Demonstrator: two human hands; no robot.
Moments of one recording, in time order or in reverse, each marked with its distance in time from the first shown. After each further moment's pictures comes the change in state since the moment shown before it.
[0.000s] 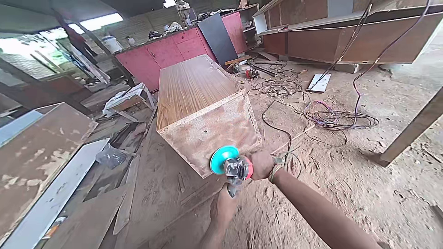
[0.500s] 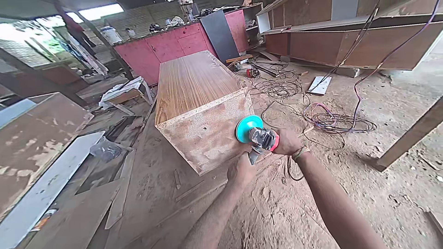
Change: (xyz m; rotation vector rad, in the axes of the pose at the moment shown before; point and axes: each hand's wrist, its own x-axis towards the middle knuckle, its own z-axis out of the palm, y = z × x) left_hand 0.020 0.136 -0.057 0.115 -0.126 0.167; right_hand -0.030 0.085 -0.073 0.064 0.220 0.236
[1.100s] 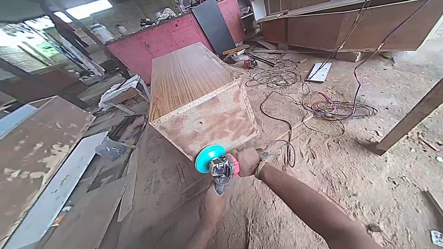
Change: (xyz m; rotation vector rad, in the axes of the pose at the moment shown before) left_hand -0.045 -0.159 0.083 -0.096 0.206 -0.250; right_hand -0.006 -0.116 0.104 -0.047 -0.225 -0.342
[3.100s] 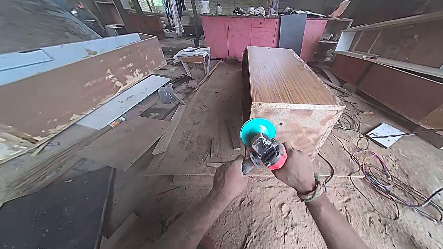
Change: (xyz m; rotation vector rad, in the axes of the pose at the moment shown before) left_hand -0.002 -0.004 -0.157 -0.056 -0.094 0.017; right_hand -0.008 -0.099 -0.084 -0.095 0.427 0.109
